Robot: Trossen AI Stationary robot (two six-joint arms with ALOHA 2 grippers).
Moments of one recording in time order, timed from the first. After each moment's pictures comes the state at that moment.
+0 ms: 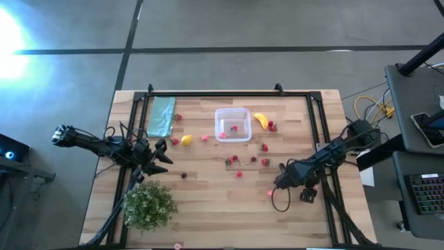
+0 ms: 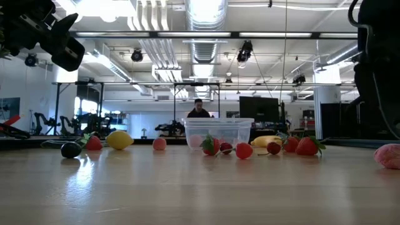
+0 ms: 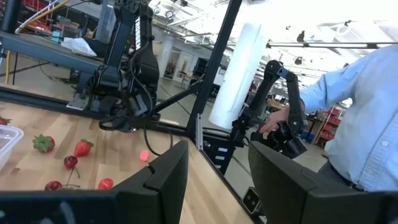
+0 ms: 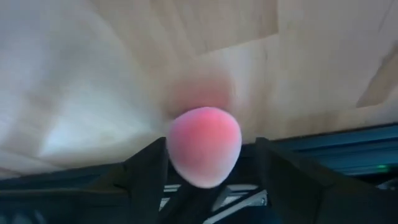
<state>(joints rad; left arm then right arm) -0.26 0.22 0.00 0.33 0.08 -0.36 0.45 1.65 0.65 -1.06 -0.50 0.69</state>
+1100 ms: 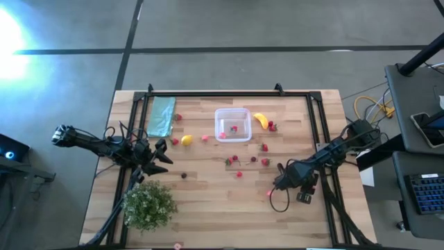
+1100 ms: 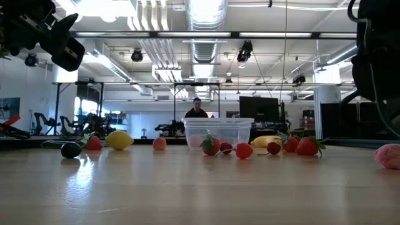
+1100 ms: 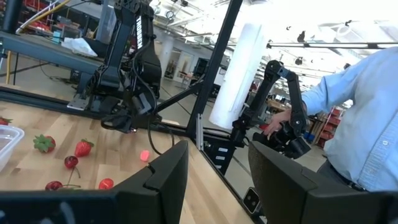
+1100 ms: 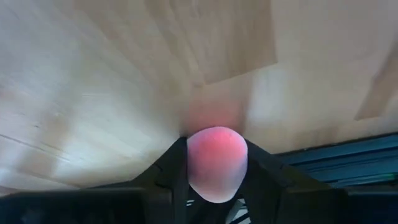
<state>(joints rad) -0.26 0.22 0.00 0.33 0.08 -0.36 0.45 1.65 0.68 -1.04 -0.44 0.76</state>
